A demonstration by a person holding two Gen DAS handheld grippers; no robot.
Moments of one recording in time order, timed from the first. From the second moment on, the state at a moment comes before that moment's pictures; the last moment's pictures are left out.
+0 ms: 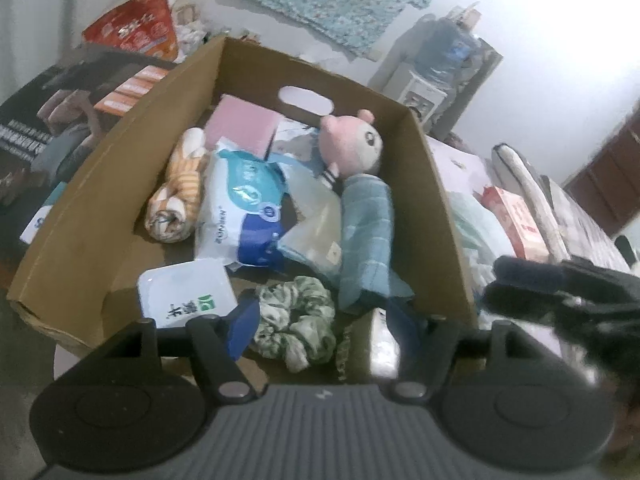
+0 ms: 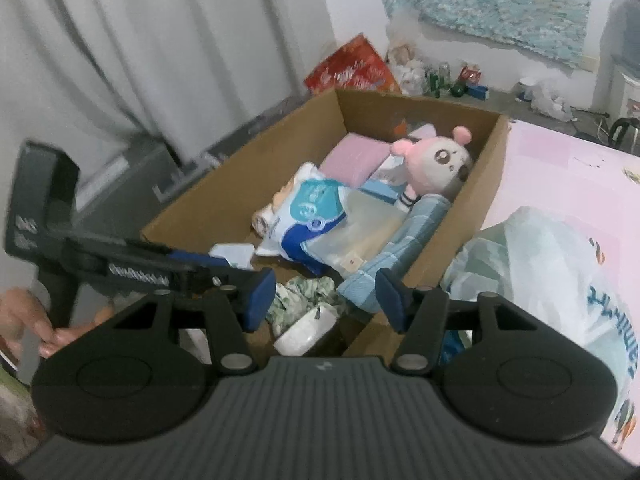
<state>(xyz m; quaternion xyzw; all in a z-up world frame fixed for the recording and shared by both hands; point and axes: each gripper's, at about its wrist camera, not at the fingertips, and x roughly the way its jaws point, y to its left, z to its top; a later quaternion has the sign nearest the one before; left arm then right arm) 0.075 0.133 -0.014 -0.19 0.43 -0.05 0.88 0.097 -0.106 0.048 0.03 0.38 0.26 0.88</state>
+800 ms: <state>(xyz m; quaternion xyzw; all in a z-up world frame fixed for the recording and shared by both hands) 0.123 0.068 -0.059 -0.09 0.53 -0.10 0.84 -0.010 -0.251 0.035 0.20 0.33 0.15 0.91</state>
